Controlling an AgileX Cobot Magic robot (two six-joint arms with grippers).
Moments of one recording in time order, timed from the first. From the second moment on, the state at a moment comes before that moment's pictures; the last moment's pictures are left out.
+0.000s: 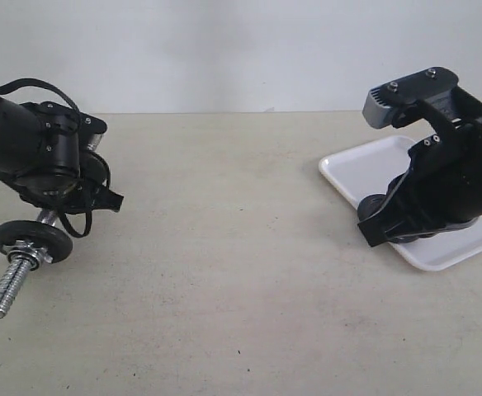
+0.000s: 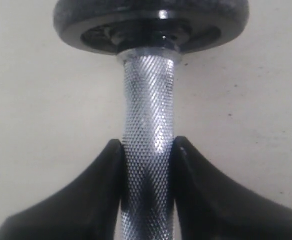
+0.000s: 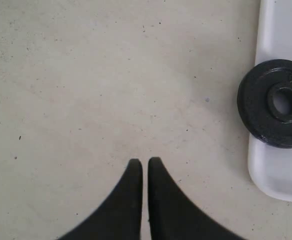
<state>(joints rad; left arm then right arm) -0.37 2.00 -1.10 1.16 0.64 -1.21 0.36 1.32 -0.81 0.35 0.62 -0.49</state>
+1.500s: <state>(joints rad) -0.37 1.87 -1.07 0.10 0.59 0.19 0.36 1.32 -0.81 0.35 0.64 -0.49</state>
